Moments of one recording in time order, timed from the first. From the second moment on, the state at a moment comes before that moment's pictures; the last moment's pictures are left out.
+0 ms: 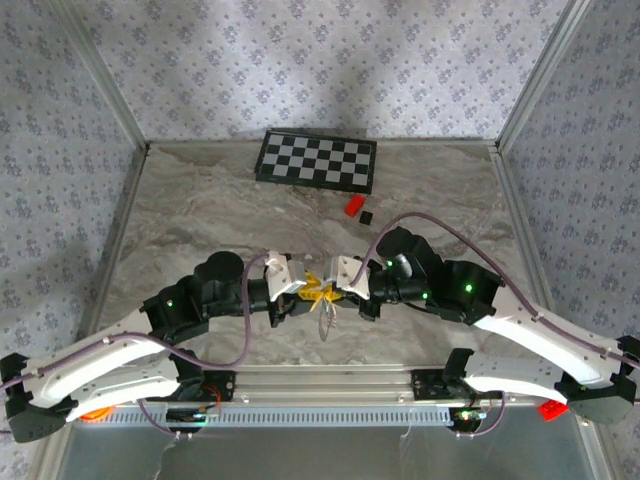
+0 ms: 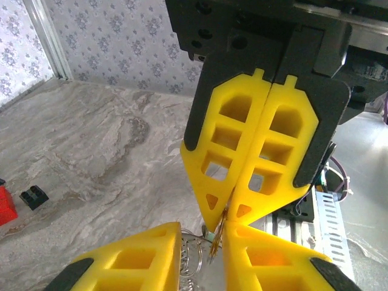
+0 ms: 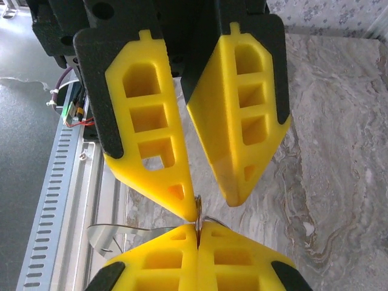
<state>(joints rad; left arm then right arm) -1.08 0.81 0.80 -0.26 0.25 0.04 1.05 0.99 1.12 -0.71 -0.29 -0.38</state>
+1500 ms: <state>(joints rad) -1.08 0.82 0.78 -0.21 0.27 0.07 1.01 0.98 1.12 -0.71 -0.34 -0.36</state>
